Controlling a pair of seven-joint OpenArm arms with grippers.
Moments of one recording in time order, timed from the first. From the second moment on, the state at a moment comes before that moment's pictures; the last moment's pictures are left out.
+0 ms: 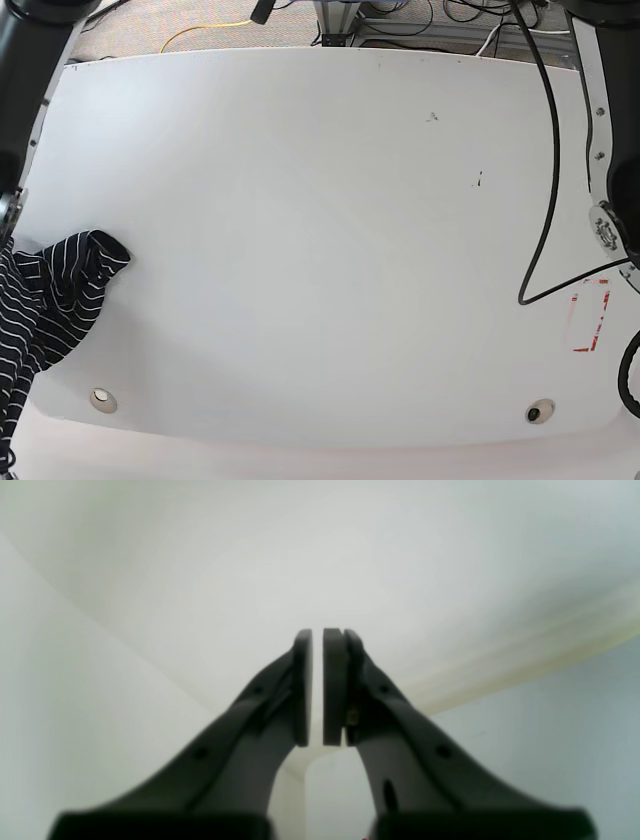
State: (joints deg) left arm -66.3 -26.3 -14.5 89.6 -19.7 -43.2 65.9; right arm 71.5 38.7 -4.7 84.9 4.0 41.6 -55.8
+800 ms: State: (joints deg) left arm -62.8 -32.7 -21.2 87.7 -19.4 -43.2 65.9; right arm 71.6 12.5 -17.4 76.7 -6.2 42.0 -57.0
